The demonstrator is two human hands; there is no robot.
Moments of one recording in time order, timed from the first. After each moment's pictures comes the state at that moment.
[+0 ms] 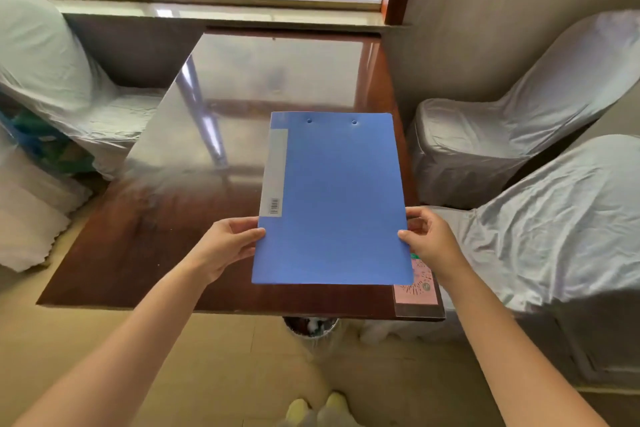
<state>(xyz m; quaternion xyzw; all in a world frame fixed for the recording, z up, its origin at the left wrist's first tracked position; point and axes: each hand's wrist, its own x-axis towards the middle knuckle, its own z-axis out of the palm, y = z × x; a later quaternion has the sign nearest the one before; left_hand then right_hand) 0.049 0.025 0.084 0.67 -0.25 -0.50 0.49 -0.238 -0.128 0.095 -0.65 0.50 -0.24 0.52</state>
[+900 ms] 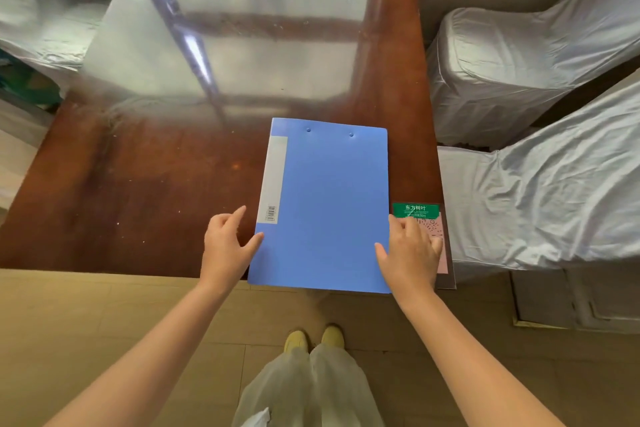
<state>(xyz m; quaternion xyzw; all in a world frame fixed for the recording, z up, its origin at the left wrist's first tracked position) 0.005 0.027 -0.043 0.87 -0.34 -0.22 0.27 -0.232 -0.102 -0.031 -0.83 0.56 0.02 0.10</state>
